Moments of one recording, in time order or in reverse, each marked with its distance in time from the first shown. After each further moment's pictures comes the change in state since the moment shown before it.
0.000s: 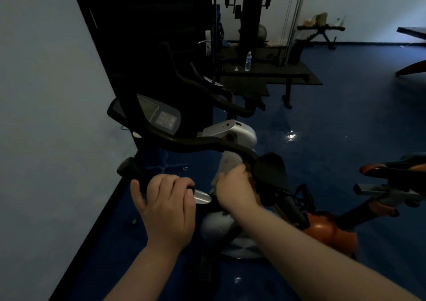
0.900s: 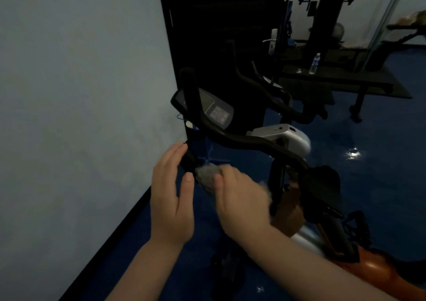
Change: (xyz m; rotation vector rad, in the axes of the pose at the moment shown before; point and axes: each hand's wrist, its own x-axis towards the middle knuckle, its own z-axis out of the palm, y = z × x) left_hand 0.004 -0.013 -0.061 -0.472 0.089 -0.278; right_hand -0.054 -0.027 0.017 -0.093 0.191 -0.848
